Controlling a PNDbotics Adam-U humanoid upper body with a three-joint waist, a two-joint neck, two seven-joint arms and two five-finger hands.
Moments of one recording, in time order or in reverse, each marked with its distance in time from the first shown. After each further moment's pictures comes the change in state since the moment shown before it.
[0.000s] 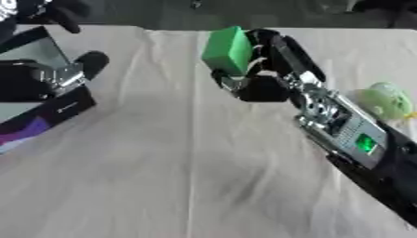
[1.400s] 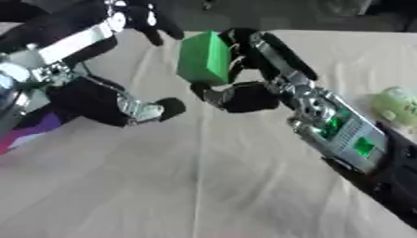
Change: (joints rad) left arm -0.120 -0.130 -0.113 0.000 -0.218 0.005 -0.177; right arm -0.063 0.037 0.043 -0.042 0.102 -0.004 0.162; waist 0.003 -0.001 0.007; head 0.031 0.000
